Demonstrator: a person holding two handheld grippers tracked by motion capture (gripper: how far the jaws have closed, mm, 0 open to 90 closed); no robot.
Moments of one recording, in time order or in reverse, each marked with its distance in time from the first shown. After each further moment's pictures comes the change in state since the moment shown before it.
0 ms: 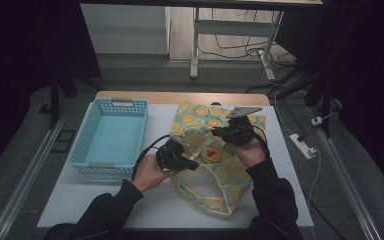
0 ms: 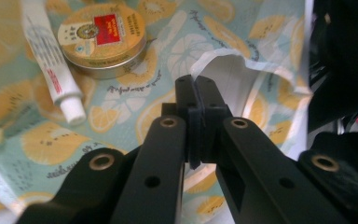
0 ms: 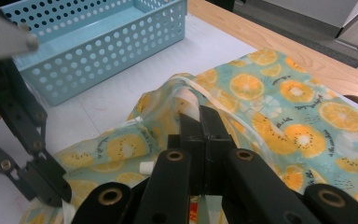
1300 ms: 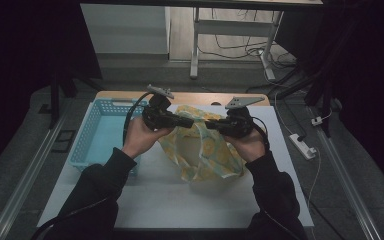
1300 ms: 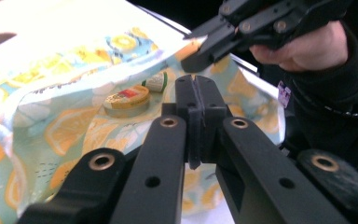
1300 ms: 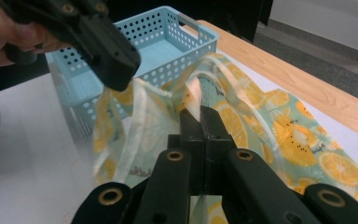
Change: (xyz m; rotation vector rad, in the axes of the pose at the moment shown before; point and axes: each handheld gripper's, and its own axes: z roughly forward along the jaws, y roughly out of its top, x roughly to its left) left arm 0.023 0.070 -0.099 -0.192 0.000 -0.060; right arm 0.016 0.038 -0.019 -0.068 0.094 -0.018
